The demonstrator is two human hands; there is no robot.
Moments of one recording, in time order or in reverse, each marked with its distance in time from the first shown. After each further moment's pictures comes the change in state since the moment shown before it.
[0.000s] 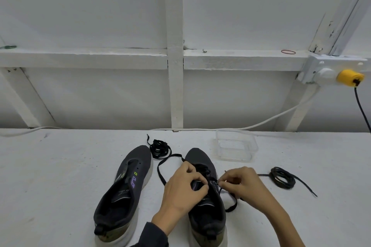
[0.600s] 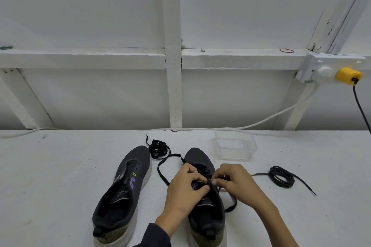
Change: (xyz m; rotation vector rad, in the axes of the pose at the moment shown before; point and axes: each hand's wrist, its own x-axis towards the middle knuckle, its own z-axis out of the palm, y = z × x) left_hand 0.003 -0.003 0.012 -0.122 0.017 -0.034; right_hand 0.015 -0.007 0.011 -0.202 -0.003 -0.015
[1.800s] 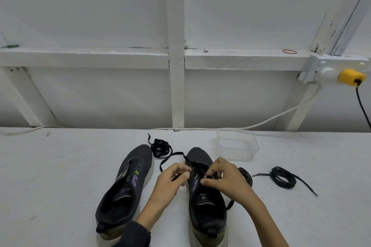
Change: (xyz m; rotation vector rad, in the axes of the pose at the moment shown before) left_hand -0.001 -0.027 -0.032 -0.519 -0.033 -0.197; right_hand 0.006 -0.021 0.015 0.147 0.043 0.021
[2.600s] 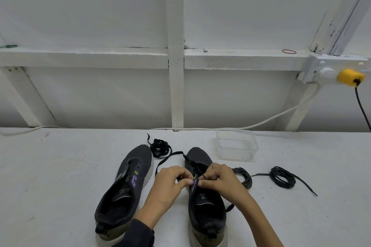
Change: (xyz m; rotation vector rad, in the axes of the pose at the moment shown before) left_hand 0.004 0.007 -0.003 0.479 -0.049 0.236; right_hand 0.006 0.008 0.013 0.168 -0.071 -0.015
